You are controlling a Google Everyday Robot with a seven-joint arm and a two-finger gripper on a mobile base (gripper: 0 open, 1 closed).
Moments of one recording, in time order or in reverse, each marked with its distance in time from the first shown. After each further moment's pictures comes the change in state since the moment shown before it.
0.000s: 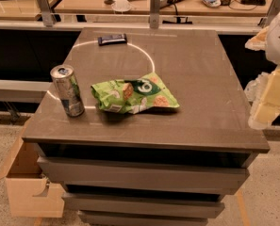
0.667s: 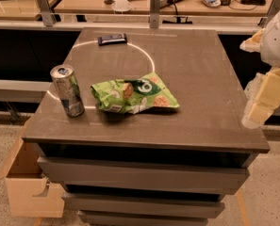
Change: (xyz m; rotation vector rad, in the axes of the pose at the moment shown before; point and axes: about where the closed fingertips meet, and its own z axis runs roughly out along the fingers) arm -0.005 -0.004 0.010 -0.008 -0.050 -0.001
